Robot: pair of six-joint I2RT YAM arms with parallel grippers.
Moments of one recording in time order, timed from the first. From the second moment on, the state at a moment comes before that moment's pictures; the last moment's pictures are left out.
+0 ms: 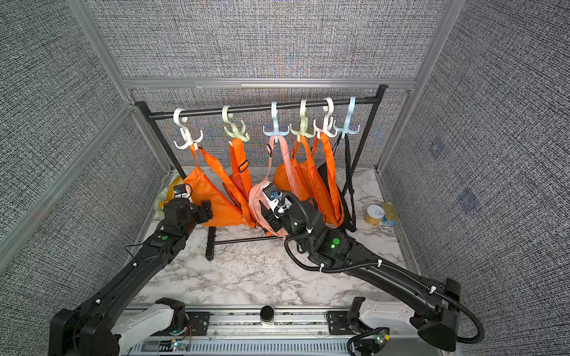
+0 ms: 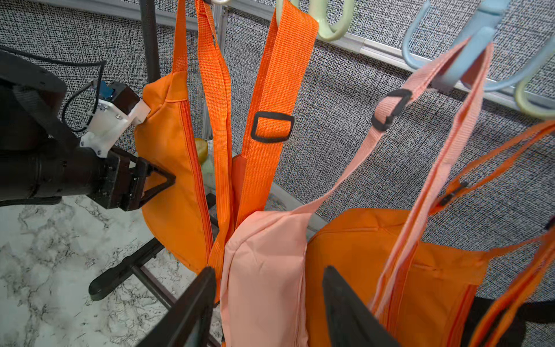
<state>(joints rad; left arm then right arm) -0.29 1.08 0.73 -0.12 -0.23 -0.36 1.00 1.15 1.11 -0.10 0.42 -0.19</state>
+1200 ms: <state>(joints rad) -0.37 0.89 0.41 0.07 -0.37 -0.32 0.67 0.52 0.29 -0.08 0.92 0.05</state>
